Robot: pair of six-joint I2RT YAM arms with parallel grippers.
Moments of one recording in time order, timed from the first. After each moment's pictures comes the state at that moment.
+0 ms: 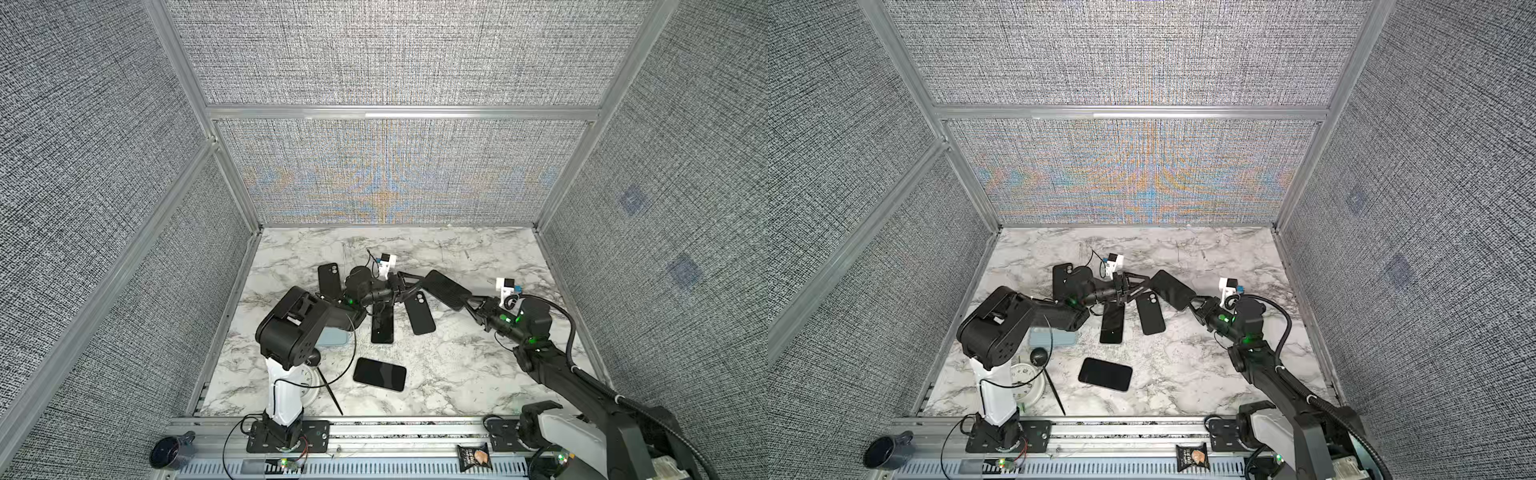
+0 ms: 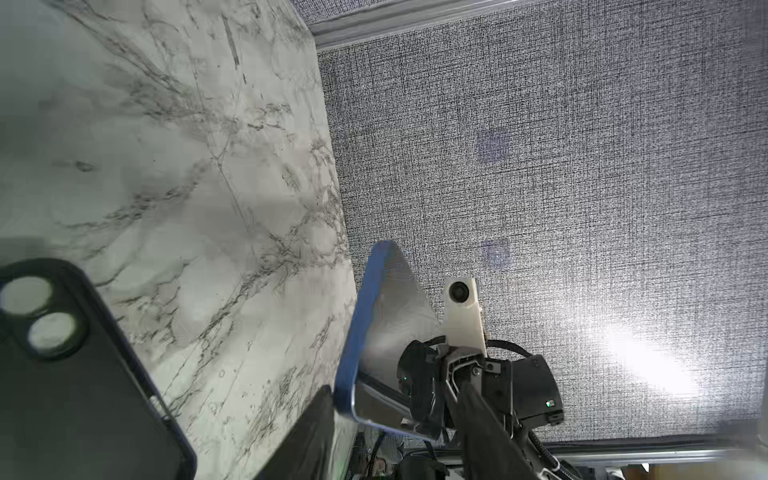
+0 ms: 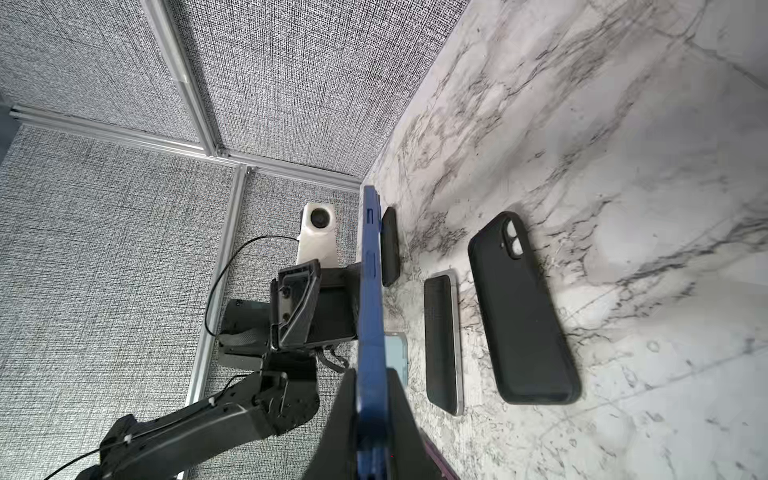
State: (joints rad) left arm -0.57 1.93 0.88 1.00 0.79 -1.33; right arm 0.17 1.02 0.34 0.48 -0.58 1.16
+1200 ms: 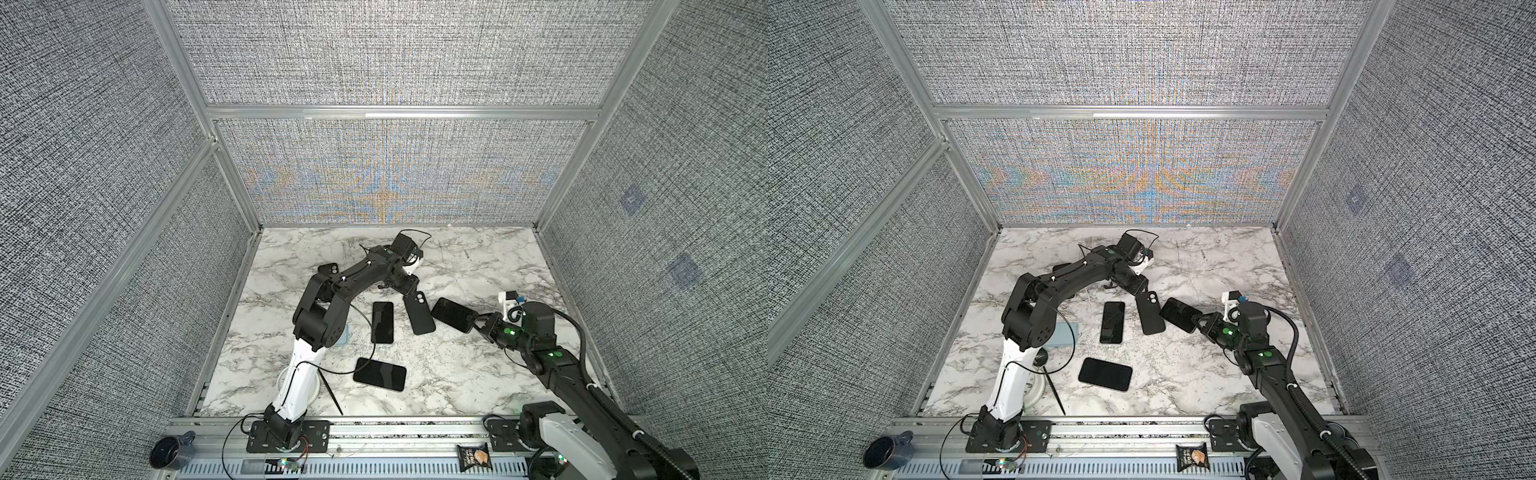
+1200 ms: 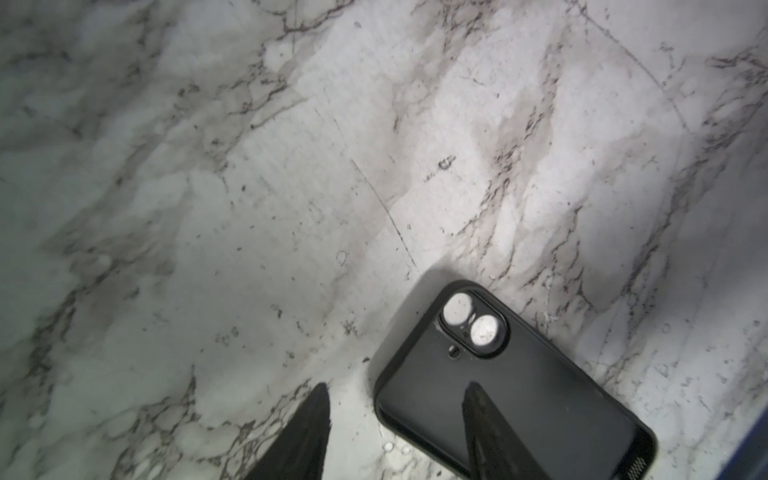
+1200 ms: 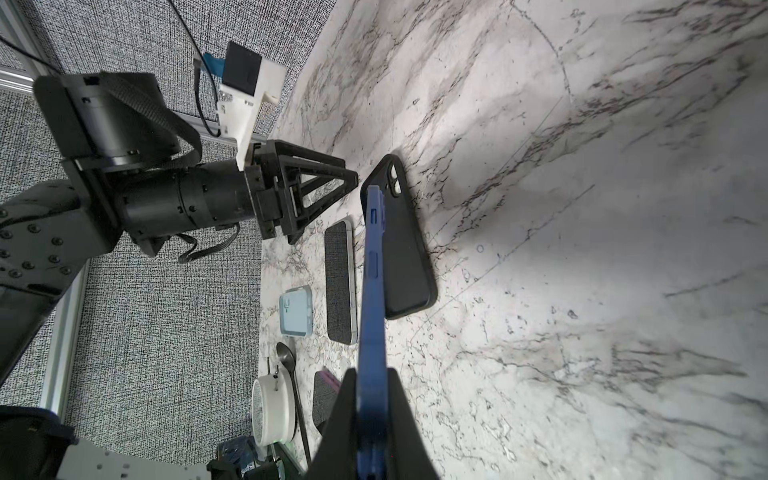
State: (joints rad) left arm -0.66 2.29 1.88 -0.75 0.19 0.04; right arm 0.13 0.87 0.37 -0.06 -0.58 0.85
